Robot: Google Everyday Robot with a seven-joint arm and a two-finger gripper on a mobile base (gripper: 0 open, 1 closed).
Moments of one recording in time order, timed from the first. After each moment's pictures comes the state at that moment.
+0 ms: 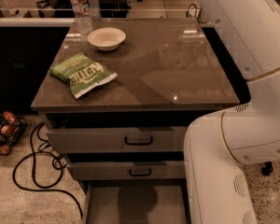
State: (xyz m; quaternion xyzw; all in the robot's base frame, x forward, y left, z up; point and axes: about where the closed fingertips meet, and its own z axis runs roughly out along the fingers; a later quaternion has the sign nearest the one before) arm 0.695 -0.297 1.132 0.35 0.74 -0.29 0.50
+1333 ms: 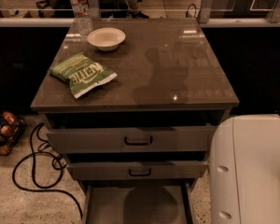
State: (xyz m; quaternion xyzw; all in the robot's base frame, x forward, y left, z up) arm 0.649 -0.254 1.170 0.27 0.82 0.08 0.49
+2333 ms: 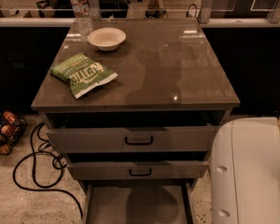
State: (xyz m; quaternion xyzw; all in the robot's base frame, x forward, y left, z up) arm 0.640 -0.230 1.170 0.26 0.82 0.10 0.50
